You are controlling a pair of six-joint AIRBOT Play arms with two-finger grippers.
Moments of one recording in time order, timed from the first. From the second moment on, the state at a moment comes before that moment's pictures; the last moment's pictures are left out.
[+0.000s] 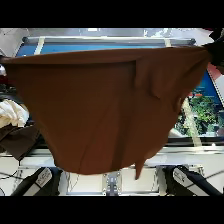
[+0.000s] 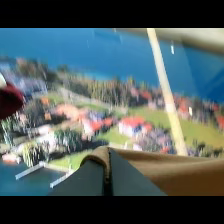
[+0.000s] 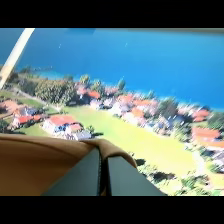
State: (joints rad) left arm 0.49 -1.03 1.58 0.85 -1.37 -1.26; right arm -0.32 -1.10 1.70 -0.96 1.29 1.22
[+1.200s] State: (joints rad) left arm 0.02 -1.64 1.40 1.48 -1.01 -1.55; right arm -0.17 -1.77 1.53 -1.13 1.06 1.29
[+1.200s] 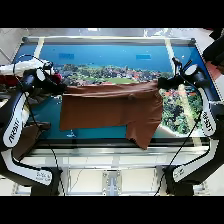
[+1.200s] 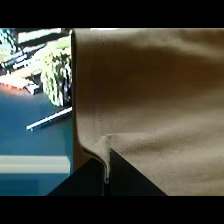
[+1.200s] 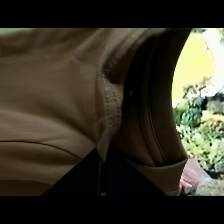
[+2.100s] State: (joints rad) left arm 0.07 -1.36 1.25 1.52 -1.08 -1.63; right arm -0.25 -1.47 1.43 -1.23 1.27 1.27
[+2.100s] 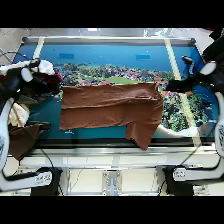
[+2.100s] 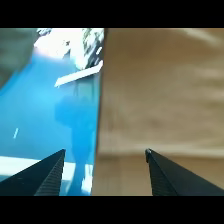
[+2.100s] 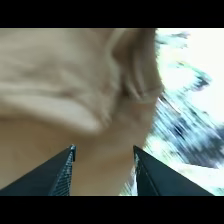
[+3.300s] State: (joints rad) left arm 0.22 -0.91 0.27 0.92 -0.56 -2.02; right arm -0.35 -1.09 0.43 -0.84 1.16 1.23
